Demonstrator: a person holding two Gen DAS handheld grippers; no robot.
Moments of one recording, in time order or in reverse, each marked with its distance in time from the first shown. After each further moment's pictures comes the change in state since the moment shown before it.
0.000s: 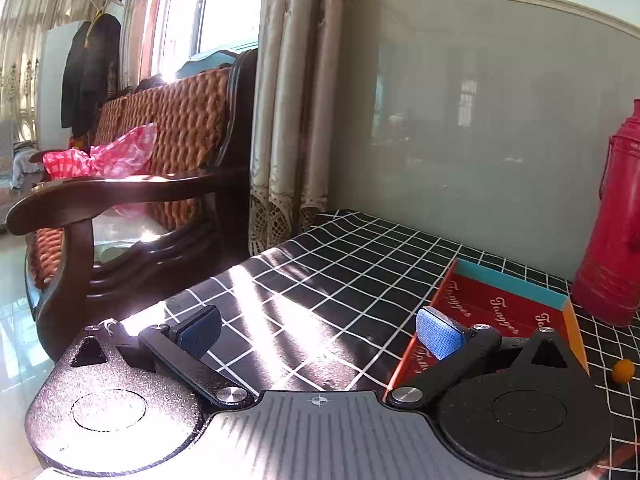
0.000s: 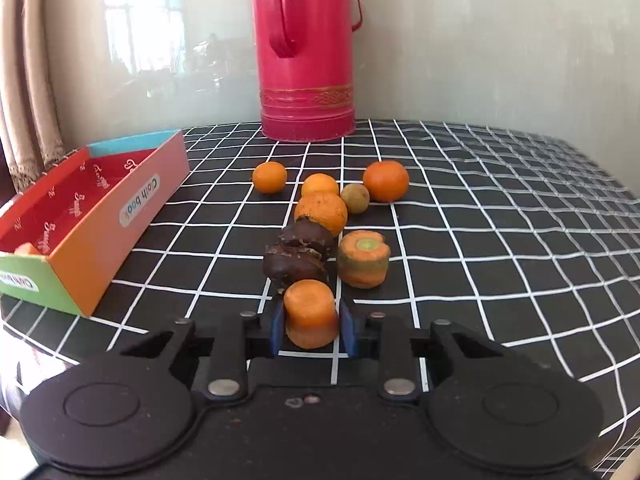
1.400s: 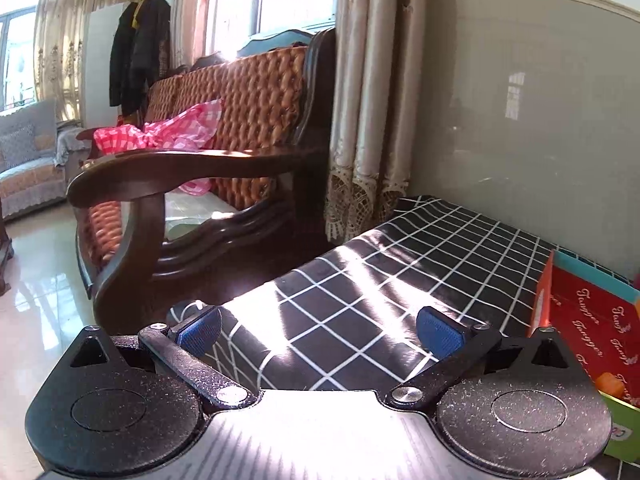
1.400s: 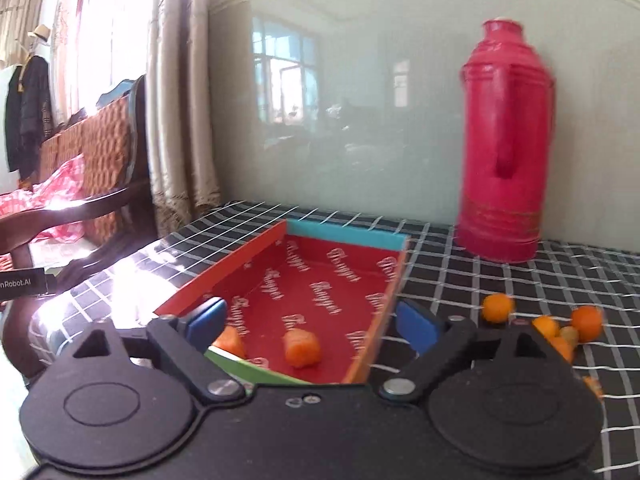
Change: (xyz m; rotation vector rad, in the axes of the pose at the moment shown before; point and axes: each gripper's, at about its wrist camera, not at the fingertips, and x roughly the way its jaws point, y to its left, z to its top) left arm 0.007 0.082 -0.010 -0.032 0.046 0.109; right arm -0.038 0.113 0.037 -0.197 -0.247 0.299
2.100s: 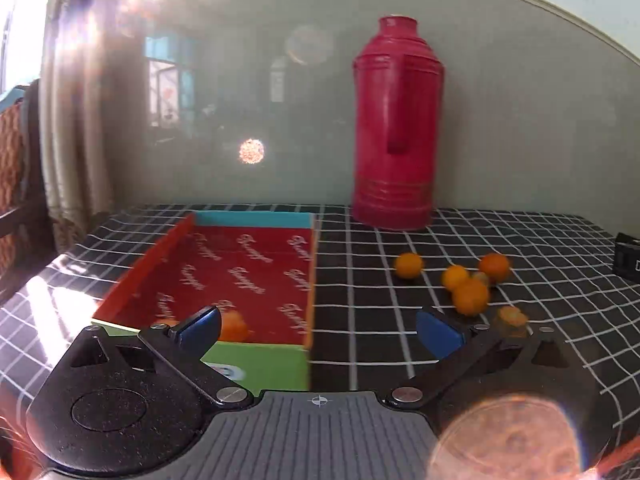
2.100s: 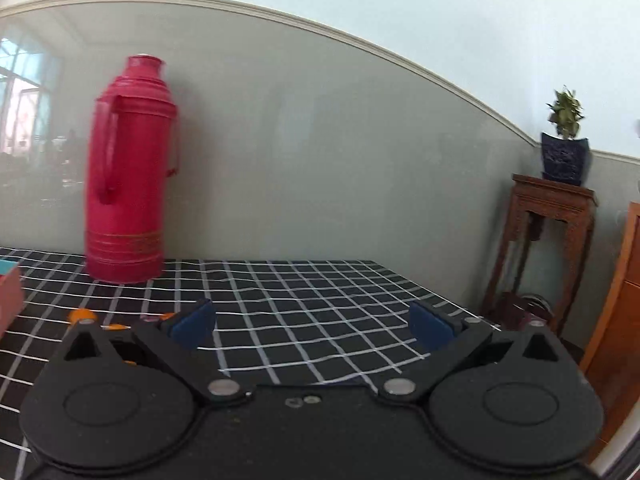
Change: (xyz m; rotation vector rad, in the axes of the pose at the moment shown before) left arm -0.107 -0.199 -0.064 0.357 -0.019 -0.648; right arm -0.084 -0.156 -0.037 0.117 -0.088 -0.890
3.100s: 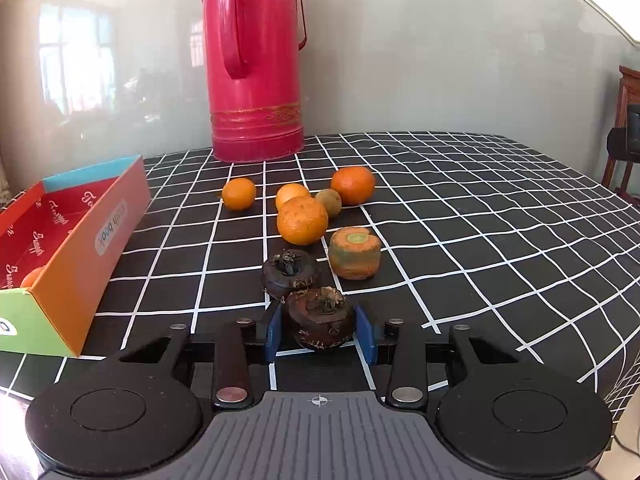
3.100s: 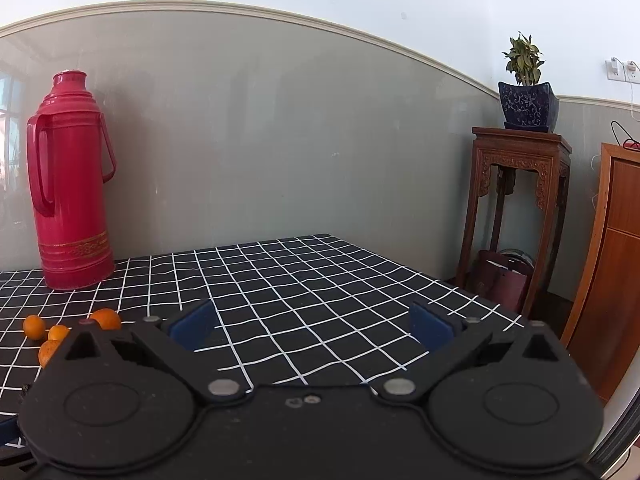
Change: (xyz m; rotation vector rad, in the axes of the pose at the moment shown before) left arm 0.036 -0.115 -0.034 0.127 0.141 -0.168; right arm 0.007 -0.065 -0.007 0.121 0.045 -0.026
